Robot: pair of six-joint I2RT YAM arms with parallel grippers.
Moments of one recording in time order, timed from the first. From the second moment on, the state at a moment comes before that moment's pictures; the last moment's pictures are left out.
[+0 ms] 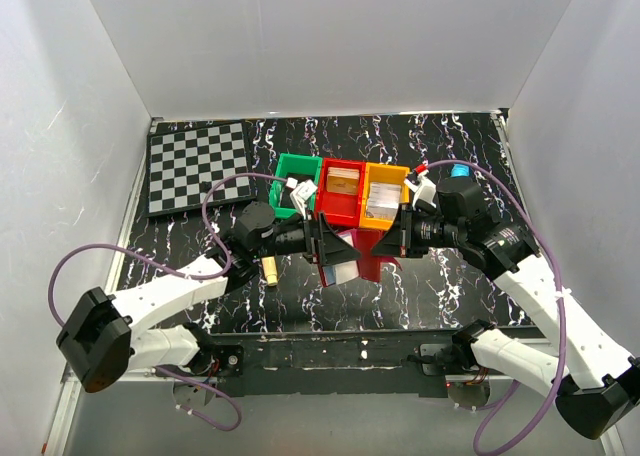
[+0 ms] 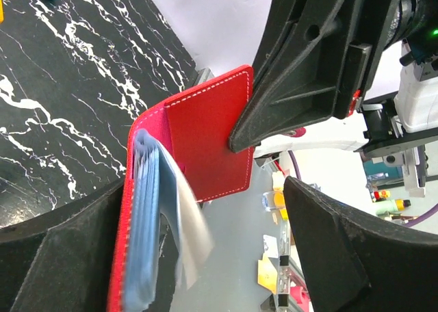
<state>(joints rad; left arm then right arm) -0.81 1.19 0.67 0.42 0.58 -0.91 0.58 0.92 1.02 -0.75 -0.50 0.63</state>
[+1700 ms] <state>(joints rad) -0.81 1.03 0.67 0.27 0.56 -0.81 0.54 0.88 0.93 -0.58 -0.60 0.73</state>
